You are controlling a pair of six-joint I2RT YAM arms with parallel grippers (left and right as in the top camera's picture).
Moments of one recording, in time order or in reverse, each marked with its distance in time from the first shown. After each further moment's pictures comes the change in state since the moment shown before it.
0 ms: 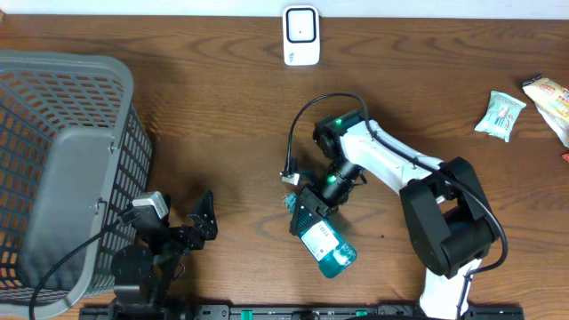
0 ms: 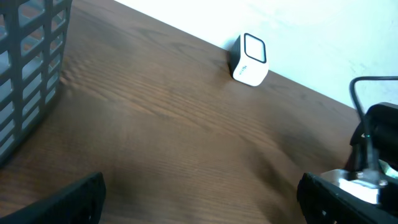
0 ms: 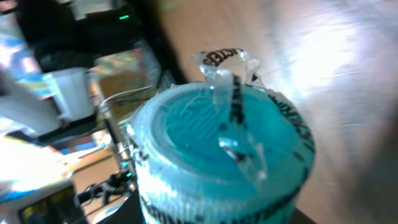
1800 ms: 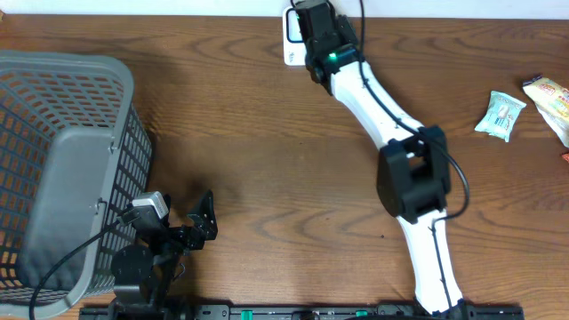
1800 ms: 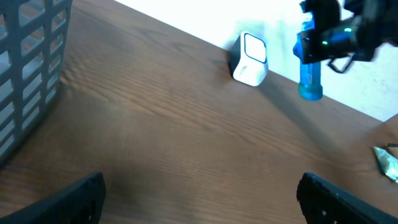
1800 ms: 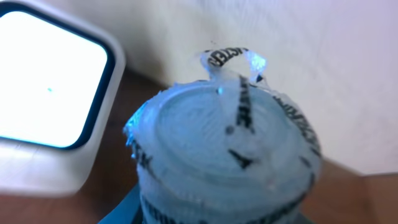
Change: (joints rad) left arm 0.000 0.000 0.000 0.000 0.000 0.000; right arm -0.091 0.451 0.827 1.006 1.603 0.098
